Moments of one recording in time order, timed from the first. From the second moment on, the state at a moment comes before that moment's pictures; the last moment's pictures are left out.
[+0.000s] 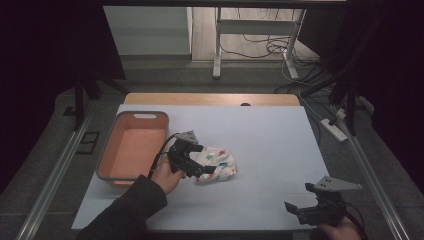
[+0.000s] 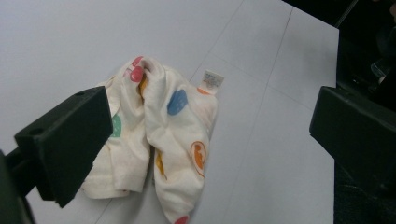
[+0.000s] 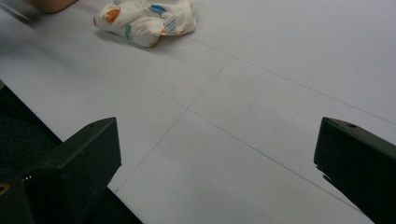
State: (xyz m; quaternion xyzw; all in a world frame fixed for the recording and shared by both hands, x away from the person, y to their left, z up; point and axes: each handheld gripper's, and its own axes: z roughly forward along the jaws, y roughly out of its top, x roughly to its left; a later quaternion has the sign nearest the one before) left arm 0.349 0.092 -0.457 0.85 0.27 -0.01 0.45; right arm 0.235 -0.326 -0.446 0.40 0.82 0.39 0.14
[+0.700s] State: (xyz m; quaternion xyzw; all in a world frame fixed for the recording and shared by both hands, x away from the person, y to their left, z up) left arm 0.330 0.105 -0.452 0.85 0.28 0.00 0.45; right arm 0.235 -0.326 -0.446 0.40 0.82 0.39 0.14
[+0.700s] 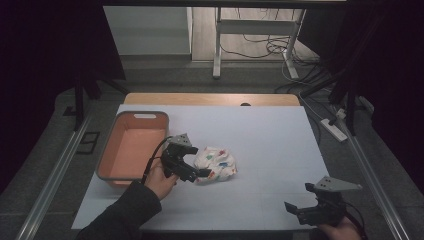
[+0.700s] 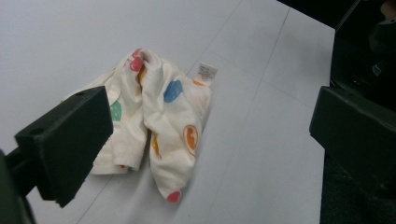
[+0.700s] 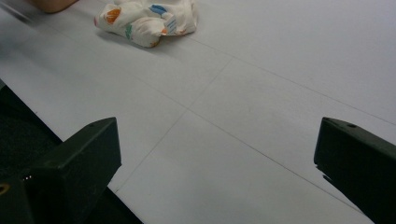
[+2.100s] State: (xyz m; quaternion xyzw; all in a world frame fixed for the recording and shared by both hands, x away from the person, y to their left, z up) left arm 0.293 0.147 -0.449 0.83 0.31 0.01 0.47; right arm 0.234 -0.326 -0.445 0.39 0.82 0.39 0.14
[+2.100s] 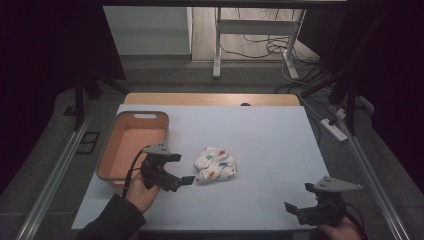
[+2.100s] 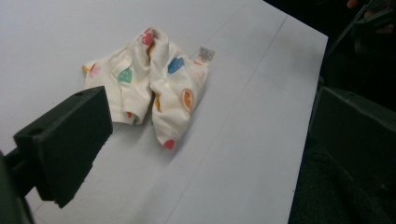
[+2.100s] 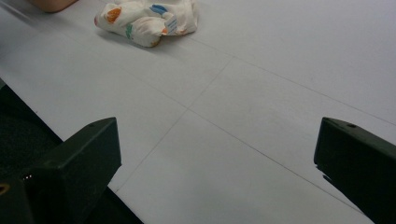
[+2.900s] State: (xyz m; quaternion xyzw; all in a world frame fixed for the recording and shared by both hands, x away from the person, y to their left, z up) left arm 0.272 0.166 -0.446 0.82 0.33 0.02 0.47; right arm 0.235 -0.326 -0.446 0.40 0.82 0.39 0.14
